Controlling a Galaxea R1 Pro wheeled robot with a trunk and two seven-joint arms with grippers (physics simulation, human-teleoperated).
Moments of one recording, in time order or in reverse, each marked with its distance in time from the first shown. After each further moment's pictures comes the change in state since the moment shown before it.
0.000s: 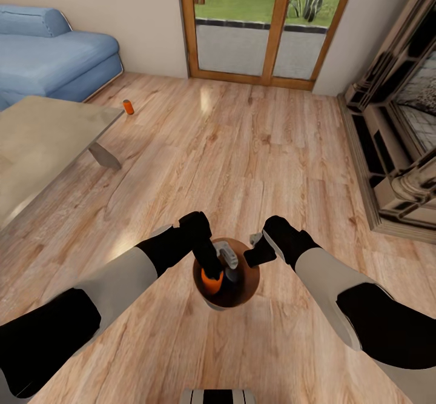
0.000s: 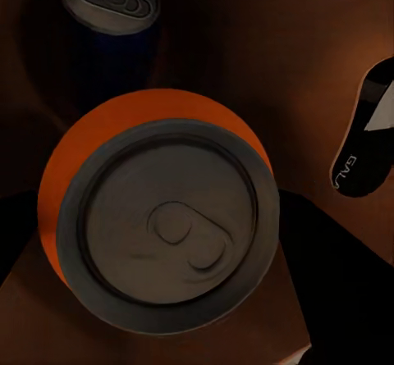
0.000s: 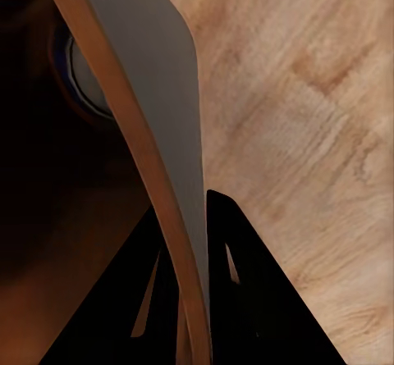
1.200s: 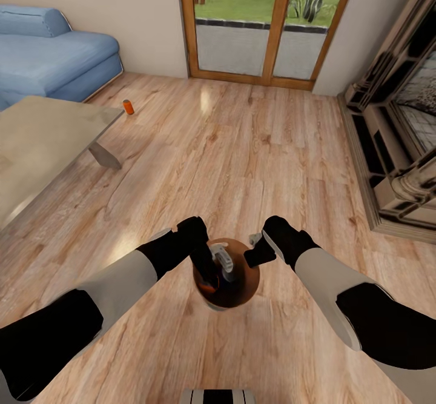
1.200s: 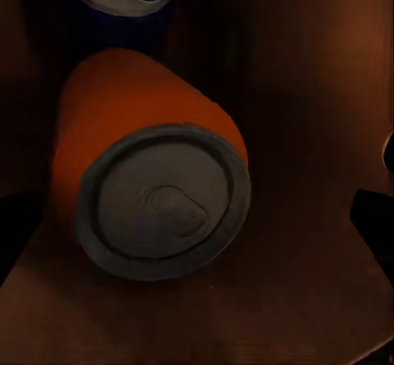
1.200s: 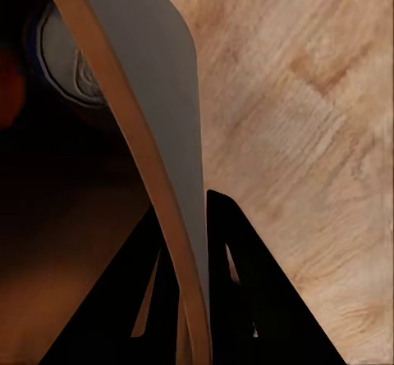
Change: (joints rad) left arm 0.013 -0.003 0.002 0.068 0.008 -0.033 0.058; right arm 0.000 0.001 0.001 0.001 0.008 -0.001 0.000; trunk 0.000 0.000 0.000
